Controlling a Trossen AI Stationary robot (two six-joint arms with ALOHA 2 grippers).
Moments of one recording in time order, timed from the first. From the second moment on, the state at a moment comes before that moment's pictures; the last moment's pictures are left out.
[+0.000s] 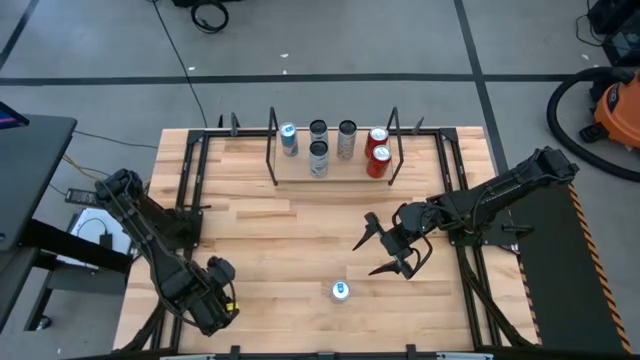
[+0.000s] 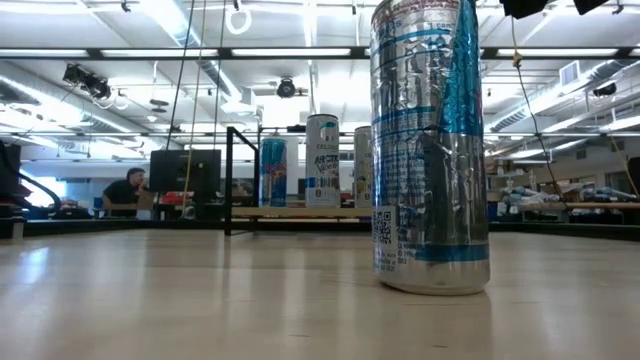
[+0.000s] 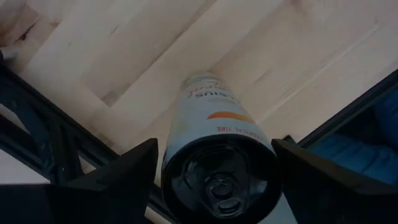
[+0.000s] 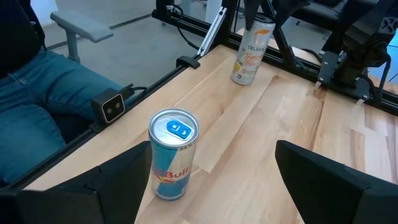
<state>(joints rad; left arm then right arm) -0.89 1.52 1.29 -1.21 -0.01 -1.71 0.31 1.19 0.71 0.07 -0.18 -0.23</state>
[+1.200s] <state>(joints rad) -0.14 1.52 1.29 -1.17 0.02 -0.40 0.31 1.19 0.71 0.07 -0.18 -0.21</state>
